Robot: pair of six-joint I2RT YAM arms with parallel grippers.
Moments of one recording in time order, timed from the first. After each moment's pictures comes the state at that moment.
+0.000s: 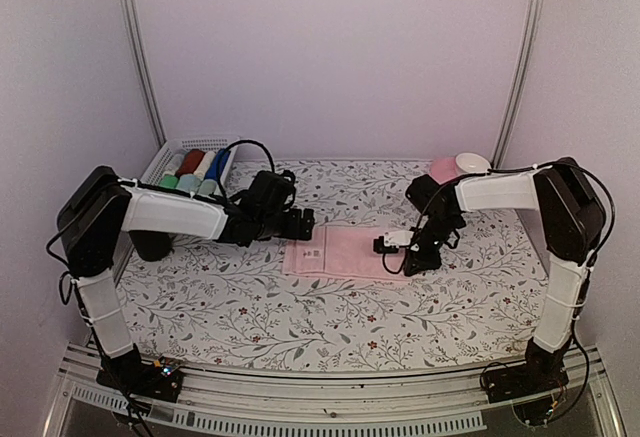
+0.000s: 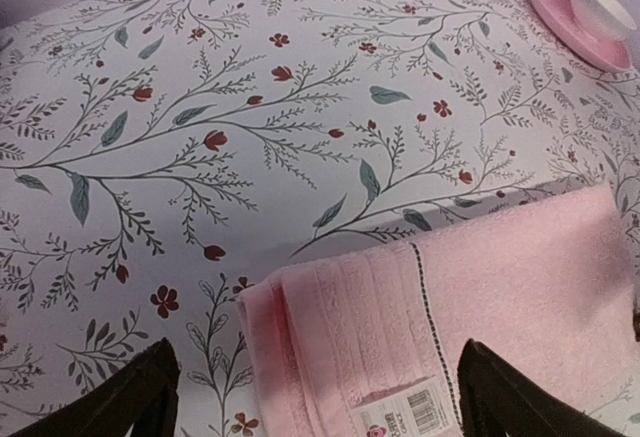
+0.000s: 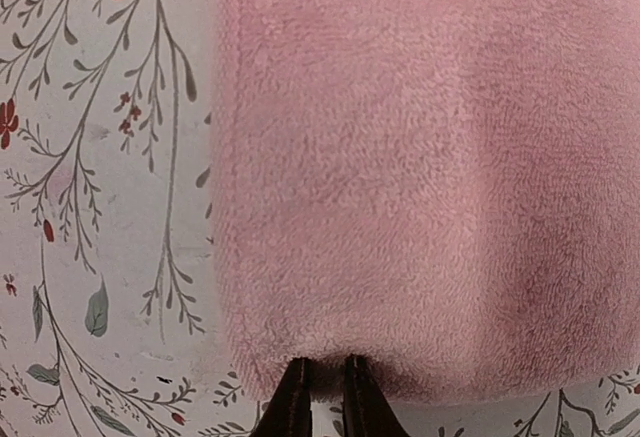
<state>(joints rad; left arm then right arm) -0.77 1.87 1.14 0.02 -0.29 -0.42 0.53 1.93 1.25 -0.75 -0.26 -0.94</state>
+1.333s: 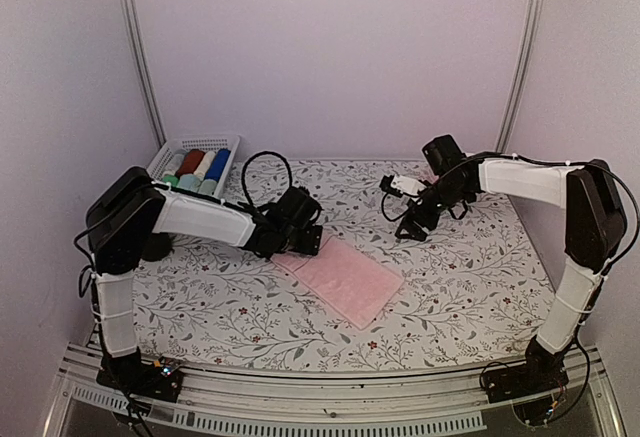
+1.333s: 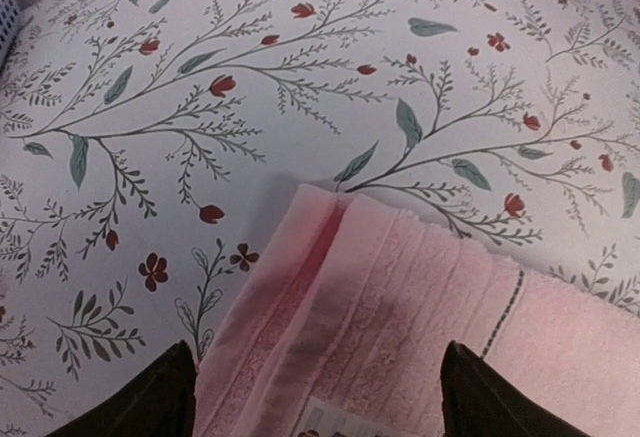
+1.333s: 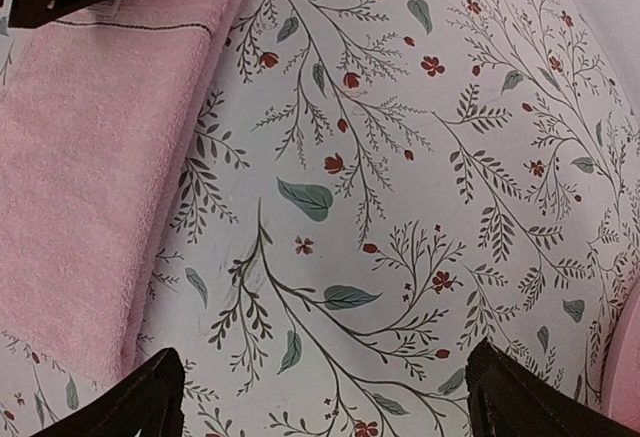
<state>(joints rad) -0.85 2.01 1.25 -0.09 -0.47 -0.45 0.46 1.80 1.33 -0.56 -0.24 -0.64</state>
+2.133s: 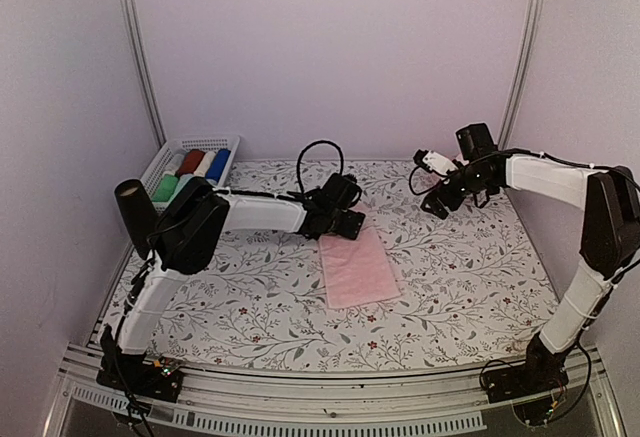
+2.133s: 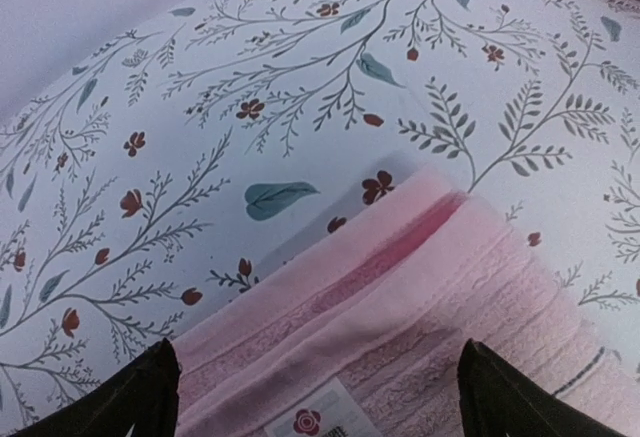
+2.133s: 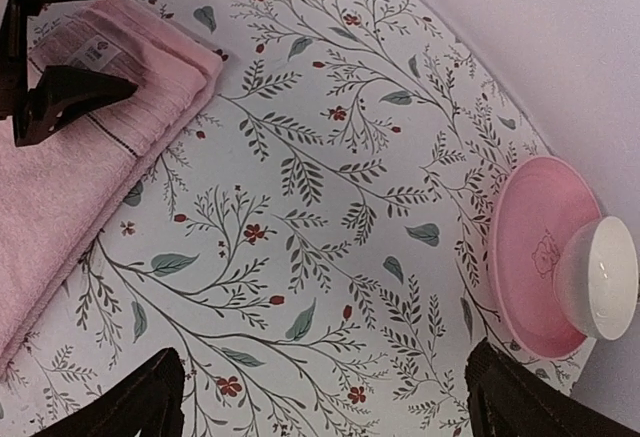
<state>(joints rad) -0.84 2.46 1.87 -0.16 -0.46 -0.19 0.32 1.71 1.27 -0.43 -0.13 -0.57</state>
